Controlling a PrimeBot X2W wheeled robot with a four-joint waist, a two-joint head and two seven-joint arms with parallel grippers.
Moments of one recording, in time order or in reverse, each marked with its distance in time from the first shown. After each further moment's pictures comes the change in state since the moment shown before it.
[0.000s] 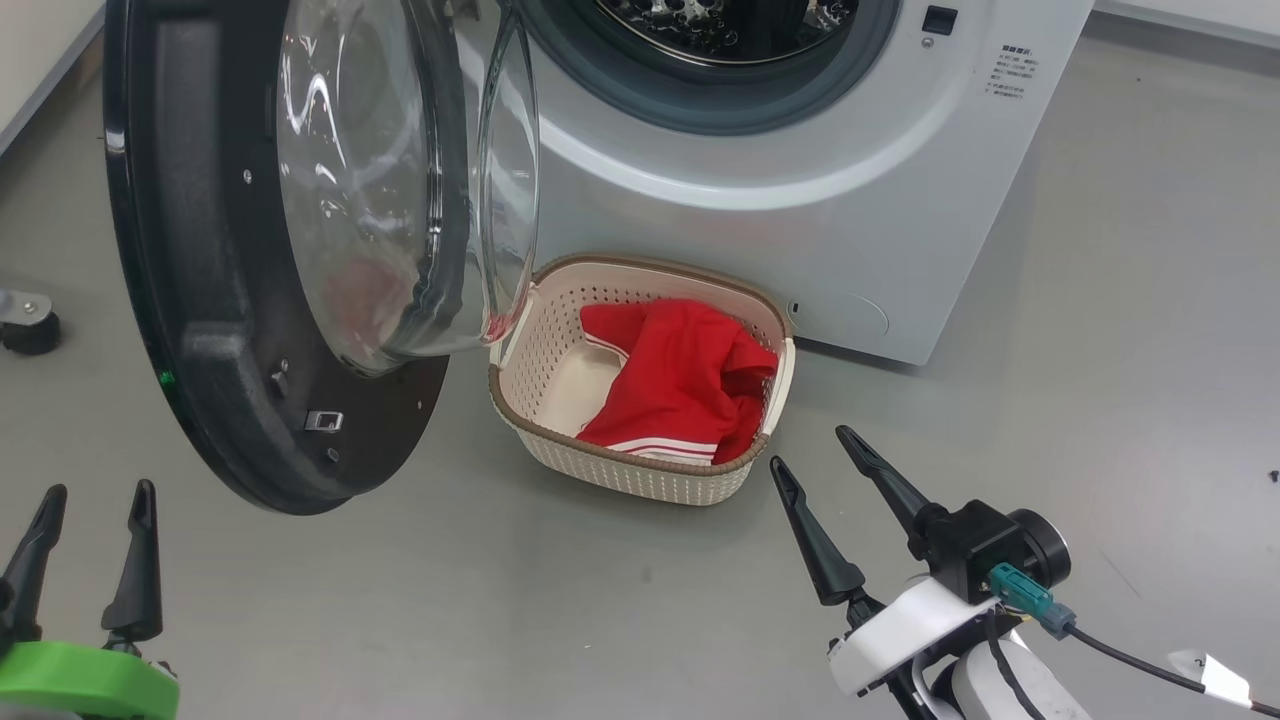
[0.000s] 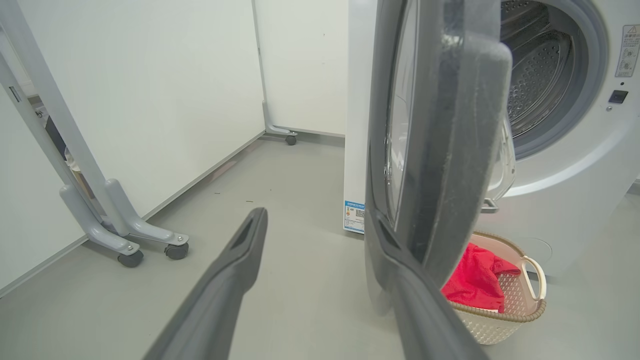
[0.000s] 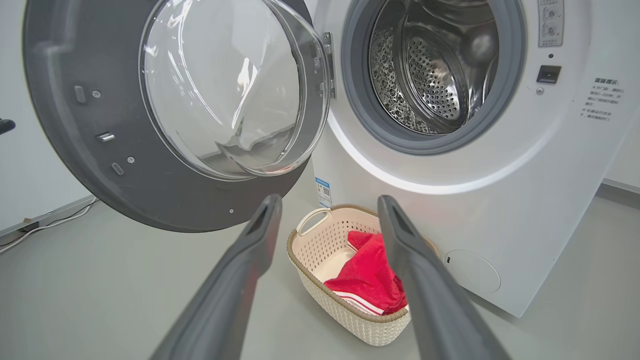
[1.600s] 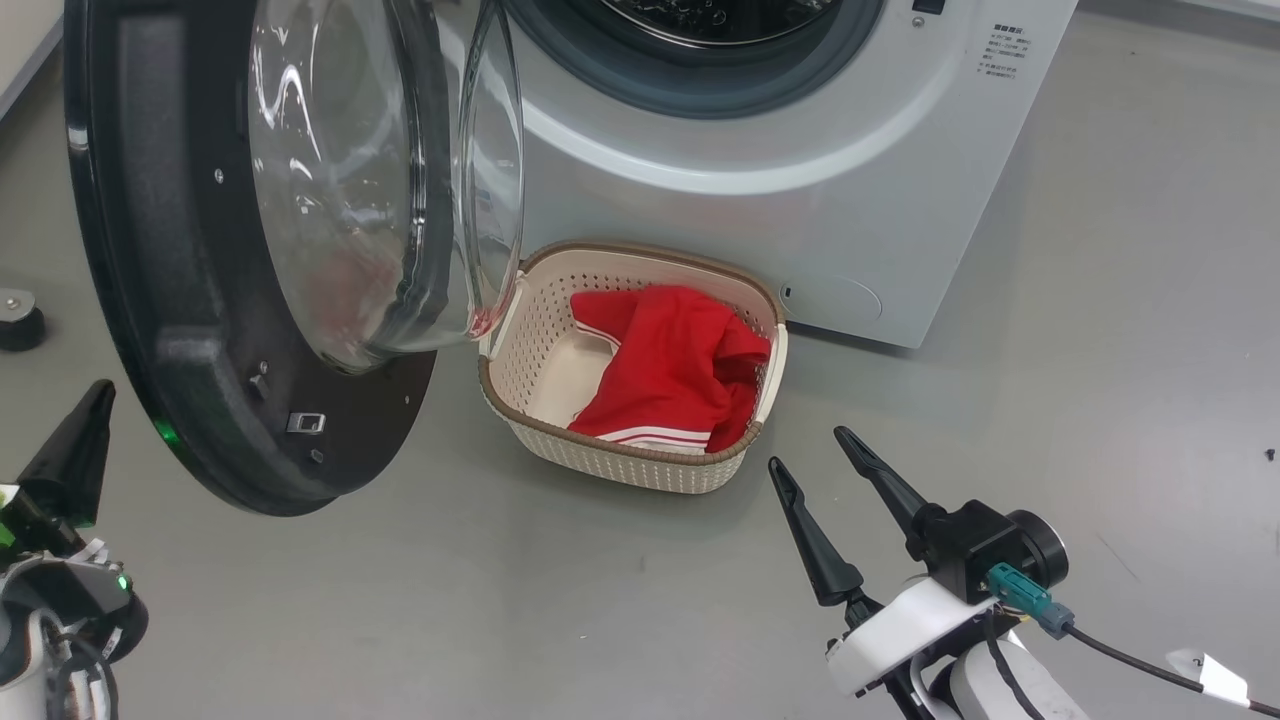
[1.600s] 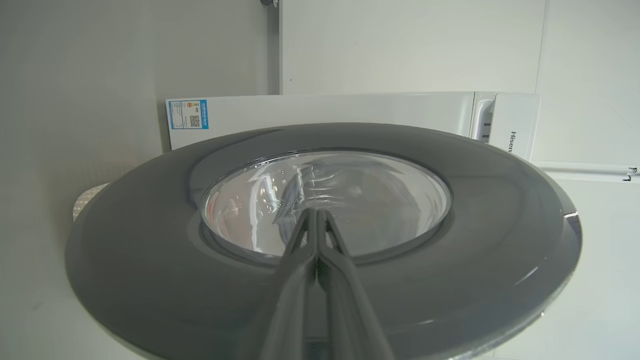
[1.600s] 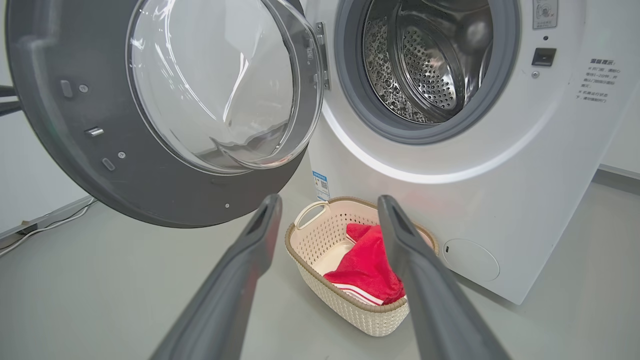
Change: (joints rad) left arm -0.297 -0.194 0.328 0.076 -1.170 0.176 0.702; right arm -0.001 0.000 0.005 0.002 0.008 -0.001 0.000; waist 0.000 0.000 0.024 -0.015
